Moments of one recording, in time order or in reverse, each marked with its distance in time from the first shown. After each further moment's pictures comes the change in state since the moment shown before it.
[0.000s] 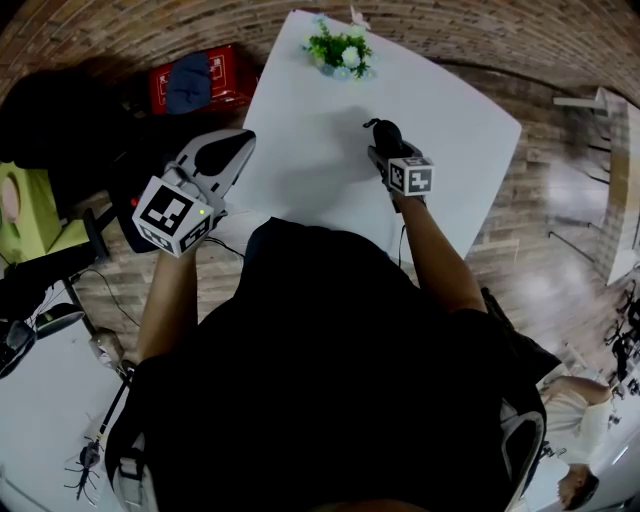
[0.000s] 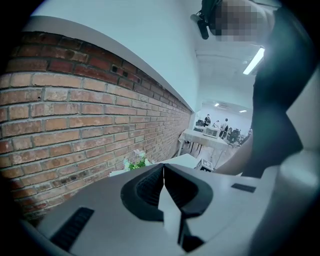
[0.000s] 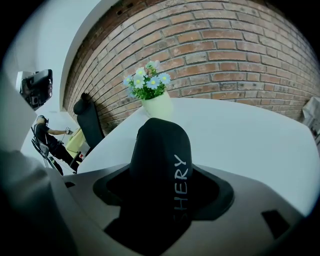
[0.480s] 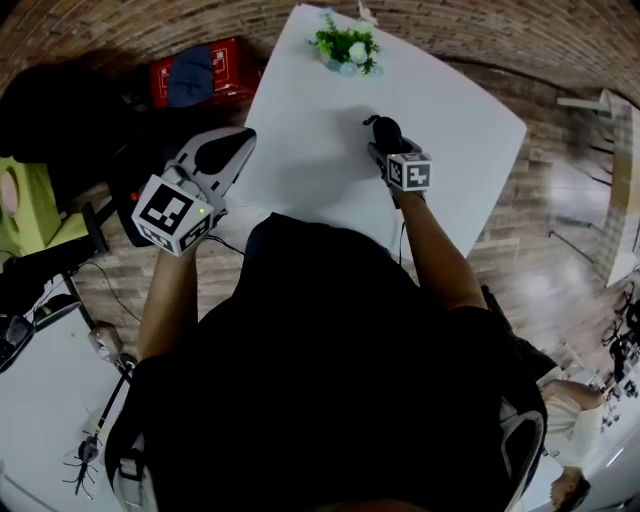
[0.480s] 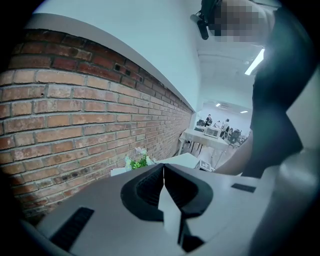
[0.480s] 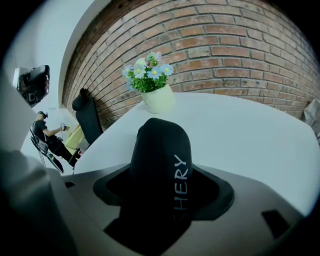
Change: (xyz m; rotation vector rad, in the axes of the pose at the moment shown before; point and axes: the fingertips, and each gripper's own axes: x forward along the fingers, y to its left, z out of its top) left arm -0.004 0.003 -0.008 -0.013 0.012 0.006; right arm 0.017 0.001 -0.009 -0.016 0.034 -0.010
